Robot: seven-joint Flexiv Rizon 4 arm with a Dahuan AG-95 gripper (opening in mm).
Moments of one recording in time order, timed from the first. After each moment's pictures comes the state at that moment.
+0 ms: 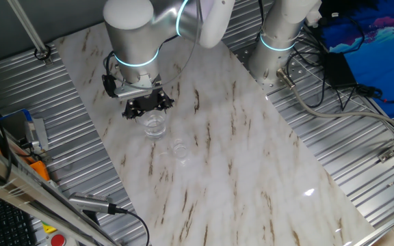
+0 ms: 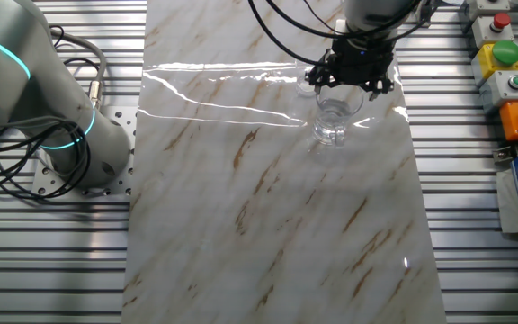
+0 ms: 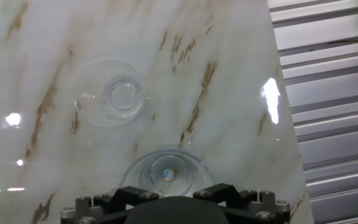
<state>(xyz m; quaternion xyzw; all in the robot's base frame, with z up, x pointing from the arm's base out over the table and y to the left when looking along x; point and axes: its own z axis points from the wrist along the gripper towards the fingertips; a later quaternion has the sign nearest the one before) 0.525 0.068 0.123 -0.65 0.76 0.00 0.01</state>
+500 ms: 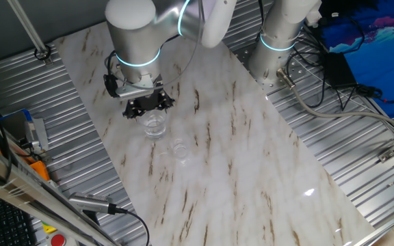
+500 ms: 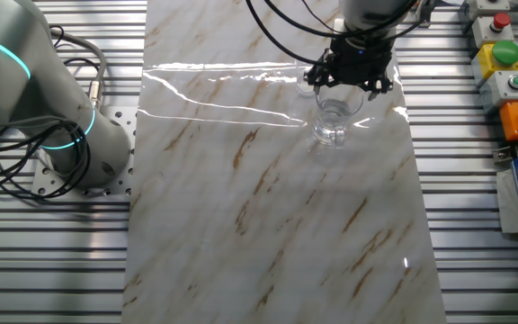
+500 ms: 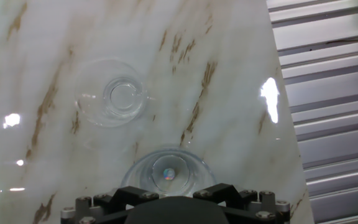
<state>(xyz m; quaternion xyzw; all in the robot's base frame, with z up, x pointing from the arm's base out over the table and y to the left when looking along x) 0.524 0.068 0.123 -0.65 0.76 -0.01 0.01</state>
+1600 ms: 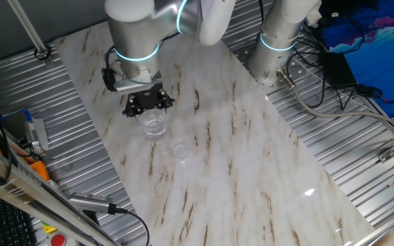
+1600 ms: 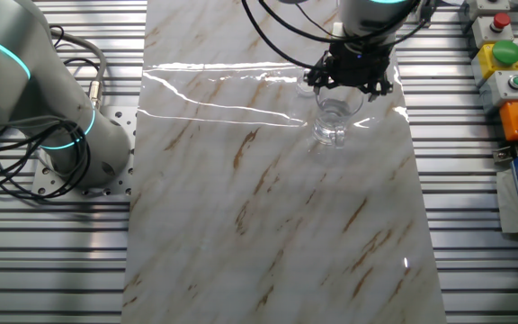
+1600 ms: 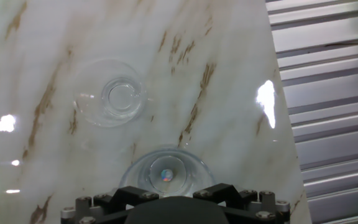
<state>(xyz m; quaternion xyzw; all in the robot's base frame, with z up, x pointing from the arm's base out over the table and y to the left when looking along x) 0.523 0.067 0.124 -0.64 0.77 0.02 0.03</state>
